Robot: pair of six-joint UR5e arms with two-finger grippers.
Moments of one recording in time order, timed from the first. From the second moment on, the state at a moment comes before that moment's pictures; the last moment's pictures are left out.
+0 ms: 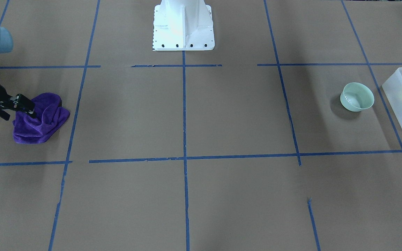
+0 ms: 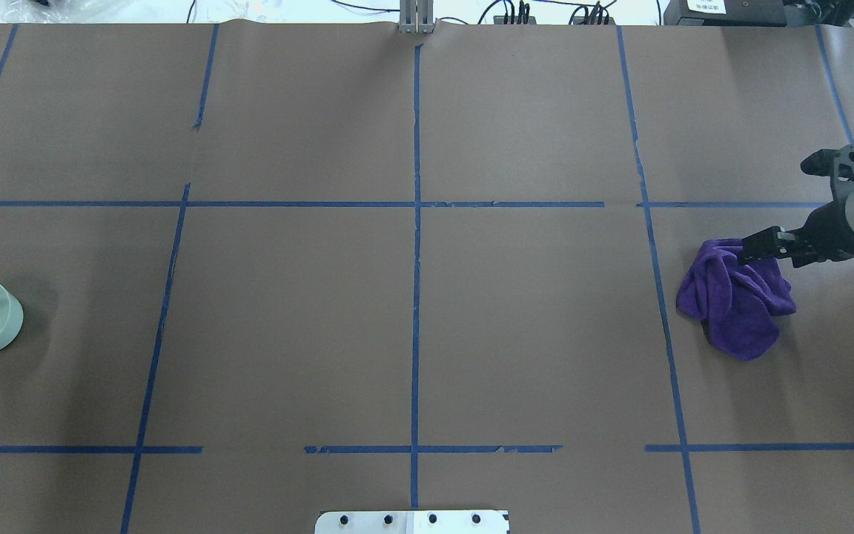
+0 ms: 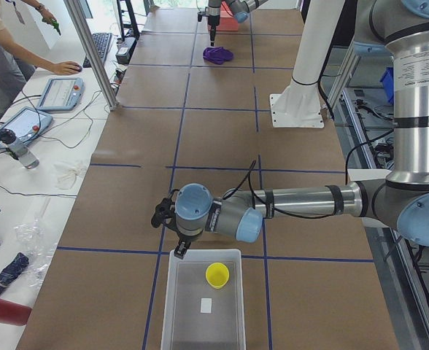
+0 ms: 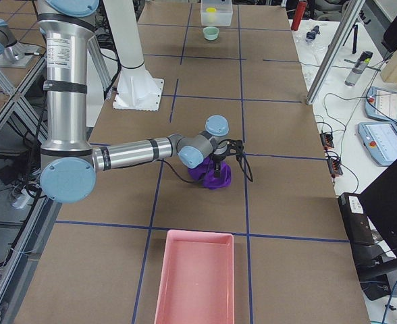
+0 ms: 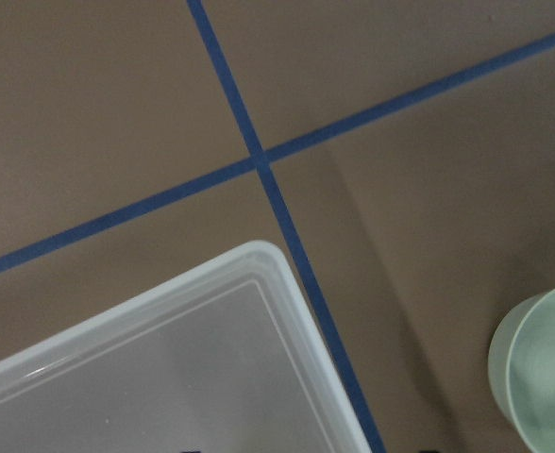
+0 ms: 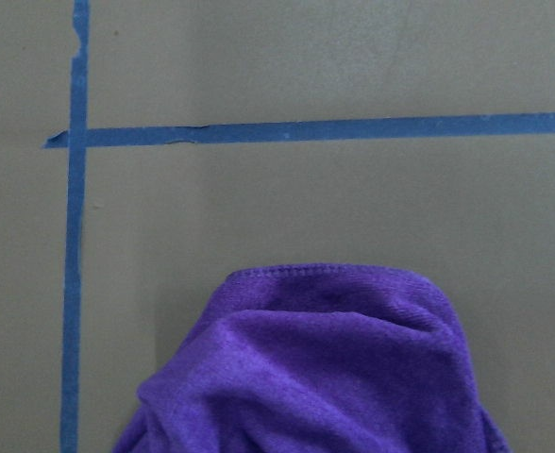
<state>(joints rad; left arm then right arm) -1.55 -1.46 -1.67 -1.88 -2.40 0.07 0.95 -1.61 1.73 -1.02 2.18 0.90</state>
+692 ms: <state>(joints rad) -1.55 -1.47 -1.80 -1.80 -2.38 -0.09 0.82 -1.59 1.73 -1.02 2.05 1.00</state>
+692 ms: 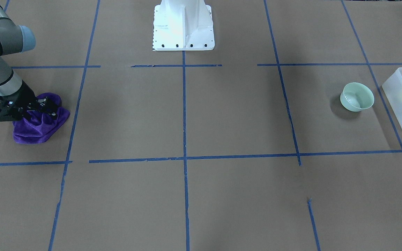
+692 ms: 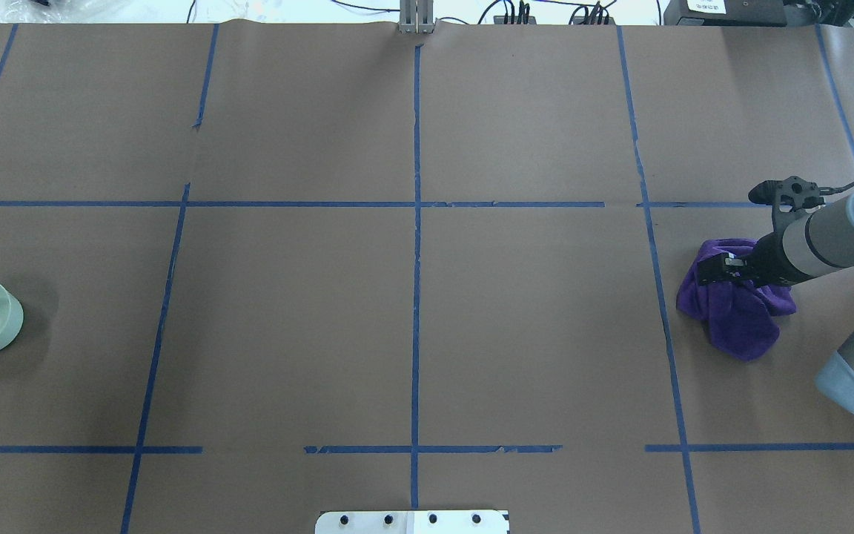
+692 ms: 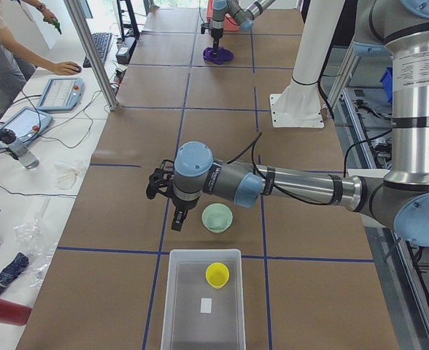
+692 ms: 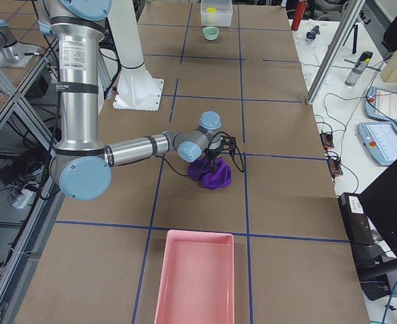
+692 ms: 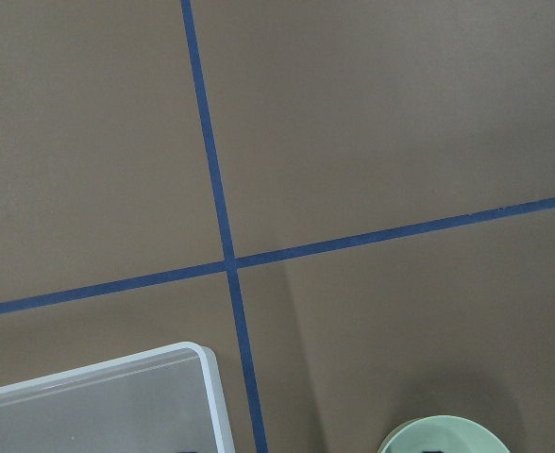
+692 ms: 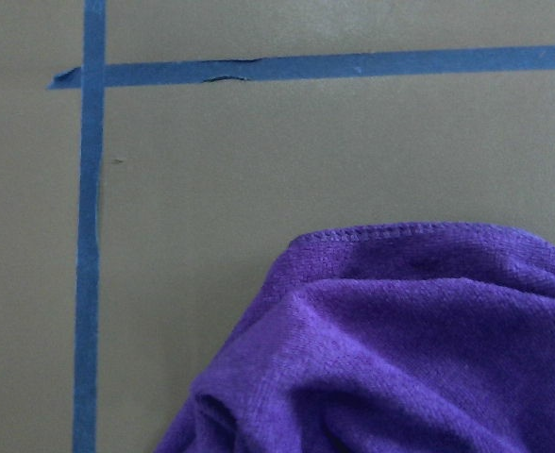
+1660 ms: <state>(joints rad) -1.49 -1.48 -1.80 -1.83 -2.39 -0.17 0.83 -1.62 1.80 -1.02 2.05 1.00</state>
